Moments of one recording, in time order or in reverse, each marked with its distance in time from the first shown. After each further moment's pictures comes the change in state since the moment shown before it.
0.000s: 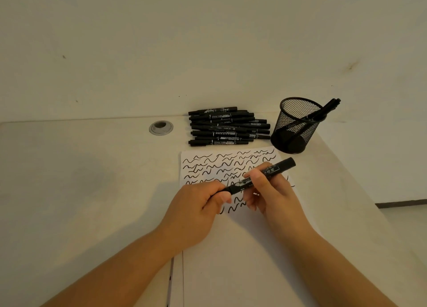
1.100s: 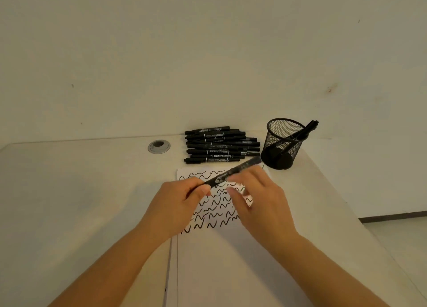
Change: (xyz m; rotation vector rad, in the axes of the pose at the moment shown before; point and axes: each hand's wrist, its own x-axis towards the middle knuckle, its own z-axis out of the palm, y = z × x) left_hand 0.013 0.007 -0.029 0.061 0.059 -0.152; right_hand 0.000 -0.027 0.005 -1.023 0.132 -0.636
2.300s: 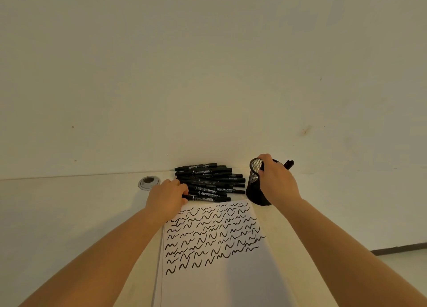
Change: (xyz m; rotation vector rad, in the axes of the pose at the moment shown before) left_hand 0.117 -0.051 0.004 0.805 -0.029 0.104; right_hand 0.096 0.108 -0.024 -0.356 -0.174 0.399
